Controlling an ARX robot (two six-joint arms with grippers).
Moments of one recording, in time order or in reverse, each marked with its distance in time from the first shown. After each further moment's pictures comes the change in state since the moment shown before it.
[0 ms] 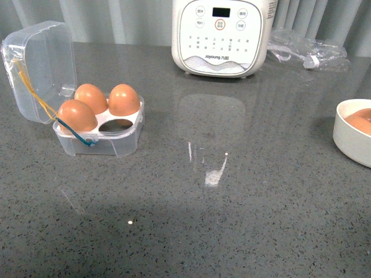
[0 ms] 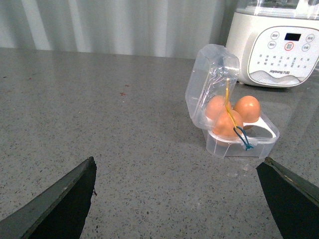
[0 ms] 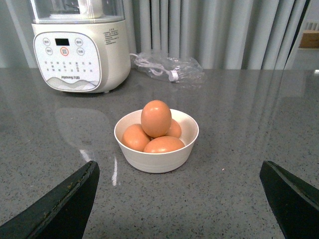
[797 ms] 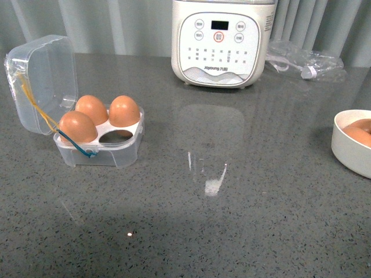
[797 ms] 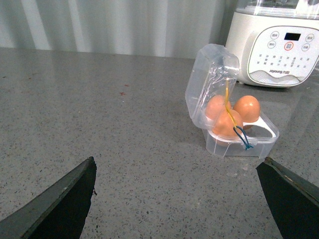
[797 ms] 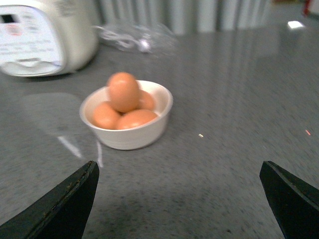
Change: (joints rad) left arm 0.000 0.000 0.000 0.000 0.000 0.000; right arm 0.043 0.099 0.049 -0.087 0.176 0.095
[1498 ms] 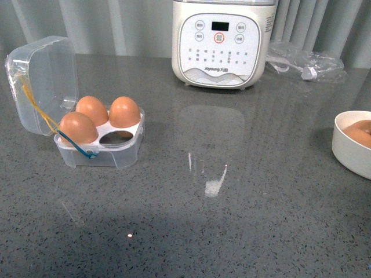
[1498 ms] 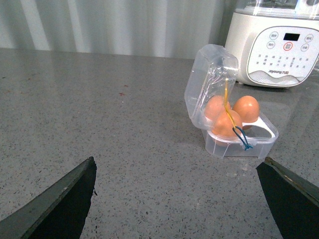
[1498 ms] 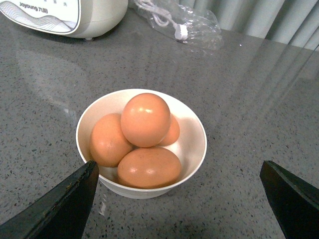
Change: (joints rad) left arm -0.001 0.000 0.000 0.000 0.000 0.000; right arm -0.088 0.932 0.233 0.595 -0.255 -0.293
